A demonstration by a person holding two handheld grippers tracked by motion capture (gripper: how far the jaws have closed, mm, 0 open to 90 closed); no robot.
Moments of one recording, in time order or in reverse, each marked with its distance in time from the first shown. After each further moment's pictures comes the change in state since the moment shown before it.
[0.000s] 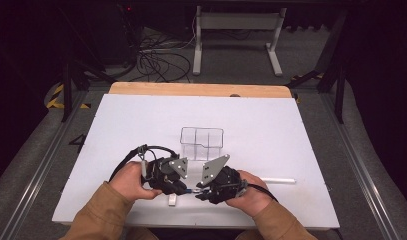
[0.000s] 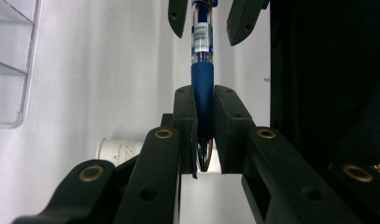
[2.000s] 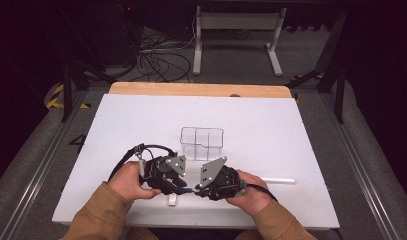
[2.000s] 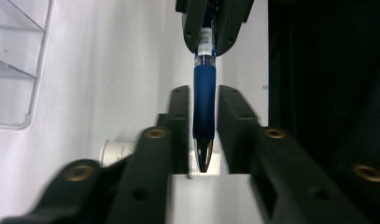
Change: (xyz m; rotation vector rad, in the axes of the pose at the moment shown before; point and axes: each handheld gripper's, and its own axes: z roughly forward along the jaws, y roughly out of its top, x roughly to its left) left arm 0.001 -0.004 -0.008 -0.079 -0.009 -0.043; right arm -0.001 0.003 0.000 0.009 -0.015 -0.094
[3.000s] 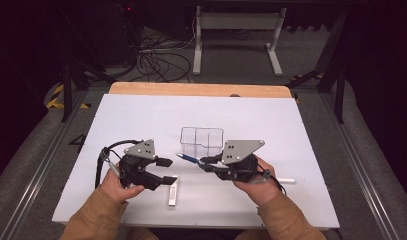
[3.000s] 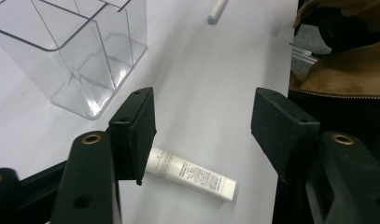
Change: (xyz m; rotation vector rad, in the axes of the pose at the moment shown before) left arm -0.006 -0.052 -0.032 -0.410 0.163 -0.219; right arm -0.015 0.002 -0.063 -0.359 -0.215 0.090
